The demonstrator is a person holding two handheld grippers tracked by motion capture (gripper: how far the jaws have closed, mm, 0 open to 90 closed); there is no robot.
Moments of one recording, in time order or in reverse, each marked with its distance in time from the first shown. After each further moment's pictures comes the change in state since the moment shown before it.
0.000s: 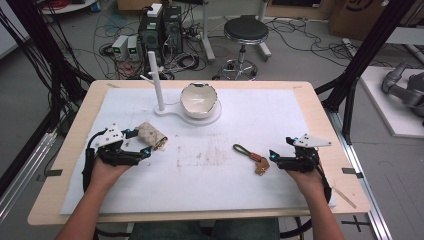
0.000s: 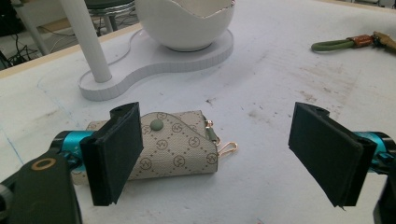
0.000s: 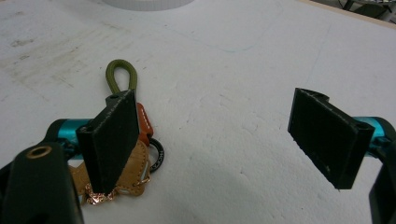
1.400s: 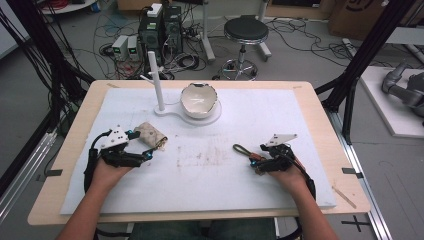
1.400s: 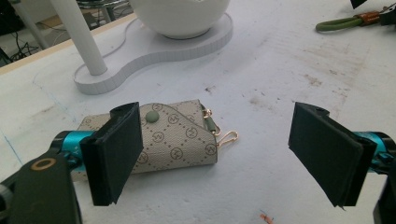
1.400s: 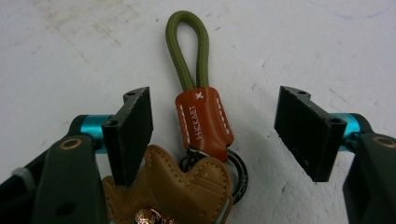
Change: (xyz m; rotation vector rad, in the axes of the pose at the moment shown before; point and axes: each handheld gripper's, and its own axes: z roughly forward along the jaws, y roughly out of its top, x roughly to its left) left arm -0.005 -0.002 0.006 0.050 0.006 0.049; right arm 0.029 0.010 0.053 0.223 0.186 -0.126
